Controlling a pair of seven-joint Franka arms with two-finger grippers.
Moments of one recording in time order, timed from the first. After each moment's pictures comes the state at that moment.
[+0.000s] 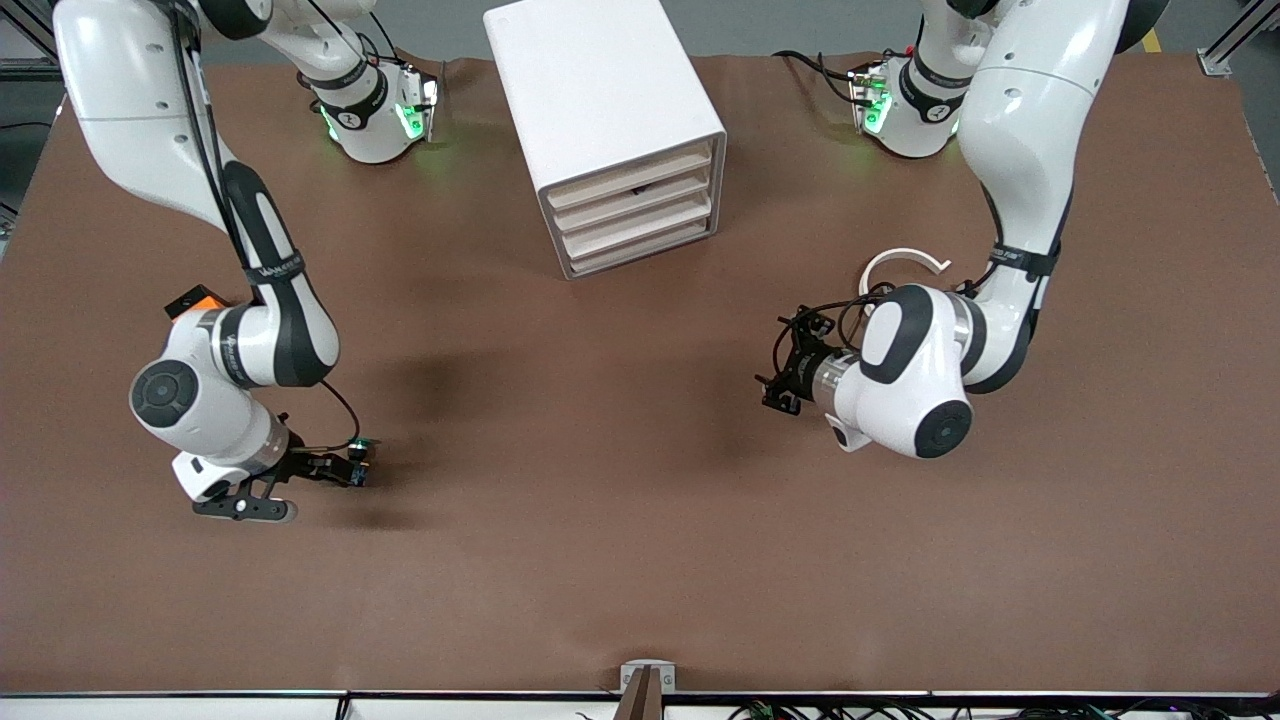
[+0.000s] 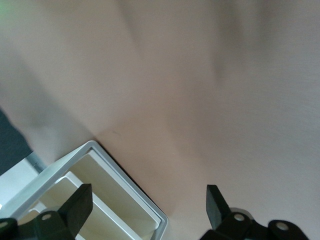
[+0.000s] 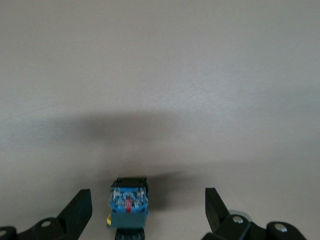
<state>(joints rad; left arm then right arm) -0.31 0.70 -0.09 -1.47 -0.50 1.66 -1.56 0.10 0.67 -0.07 -1.70 0.04 2.45 0.12</state>
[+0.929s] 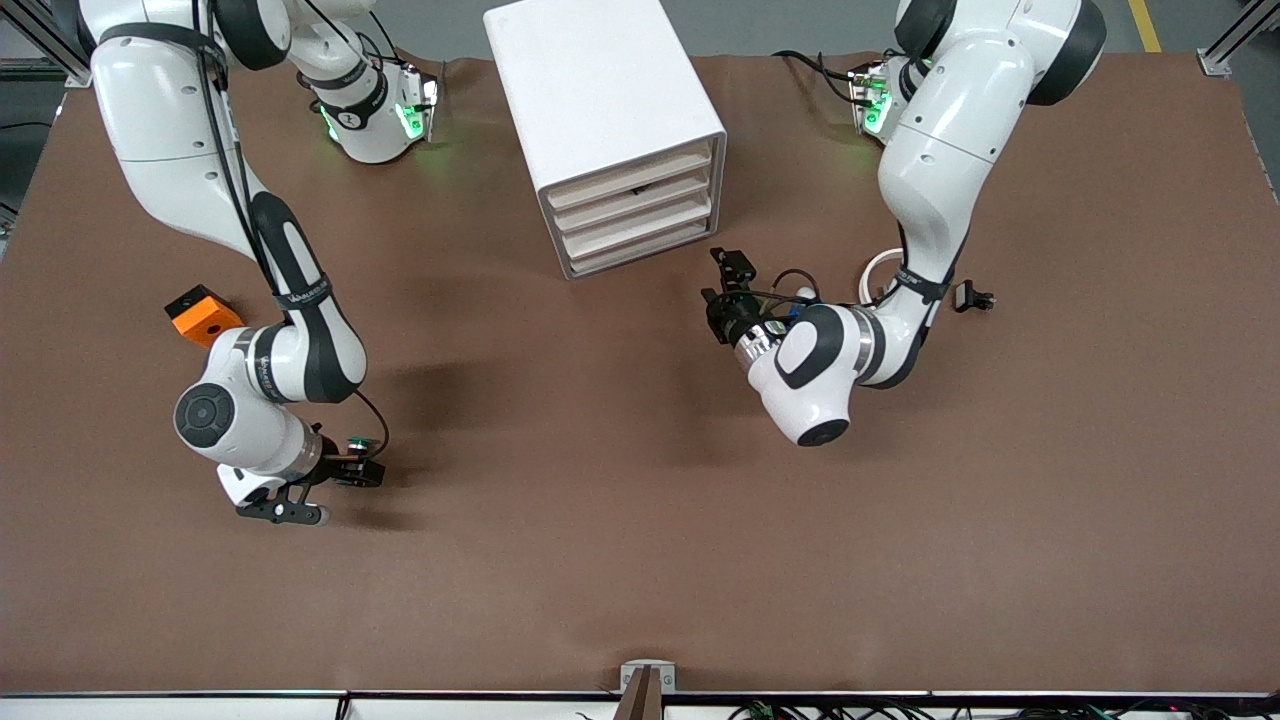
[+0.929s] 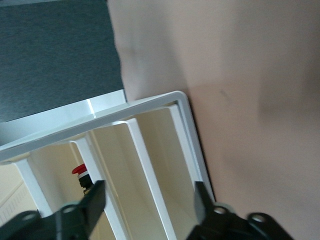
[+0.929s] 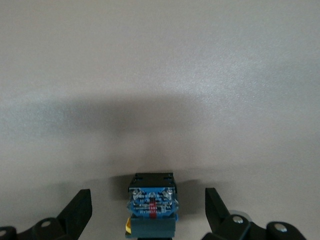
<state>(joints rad) -0.42 0.86 -0.09 -1.47 -0.76 1.39 -1.93 0.13 0.72 -0.06 -1.68 0.10 2.43 0.11</state>
